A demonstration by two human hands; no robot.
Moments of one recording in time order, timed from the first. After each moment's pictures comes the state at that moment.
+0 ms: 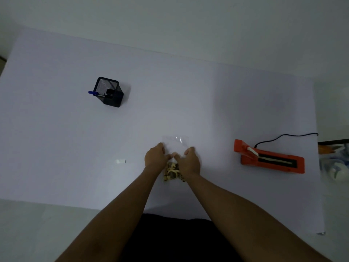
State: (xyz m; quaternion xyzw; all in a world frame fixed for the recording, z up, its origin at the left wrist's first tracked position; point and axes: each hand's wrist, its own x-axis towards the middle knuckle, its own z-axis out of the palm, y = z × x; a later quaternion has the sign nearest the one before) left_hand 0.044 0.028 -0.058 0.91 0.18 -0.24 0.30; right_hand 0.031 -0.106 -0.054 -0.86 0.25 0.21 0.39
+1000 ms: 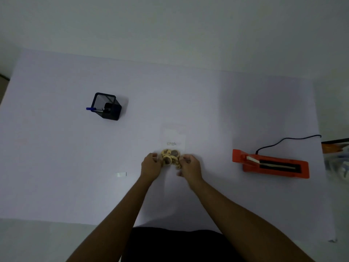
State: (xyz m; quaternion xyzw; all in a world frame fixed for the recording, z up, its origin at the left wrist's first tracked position) left_hand 0.051 0.048 -0.046 0.82 0.27 -0.24 0.44; right_hand 0.050 -0.111 -0.048 -0.68 0.35 0.24 0.60
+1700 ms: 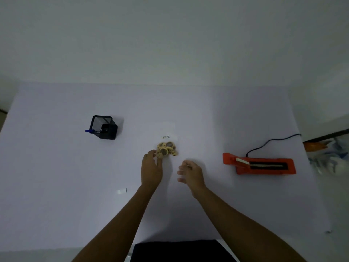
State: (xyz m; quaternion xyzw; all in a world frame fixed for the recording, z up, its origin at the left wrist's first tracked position) left_hand 0.074 0.035 -0.010 0.88 0.18 -0.08 0.43; right_hand 0.054 -0.118 -0.006 -0.61 0.38 0.19 0.67
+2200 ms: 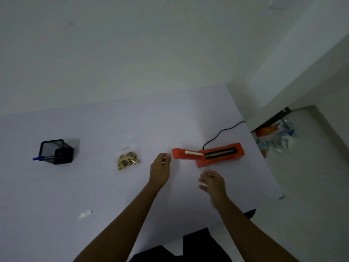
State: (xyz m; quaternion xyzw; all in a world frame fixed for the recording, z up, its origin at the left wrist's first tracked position) left_hand 0.060 -0.115 0.044 0.82 0.02 -0.19 0.54; right_hand -0.041 -0.296 0.039 -0.56 0.49 0.02 0.67
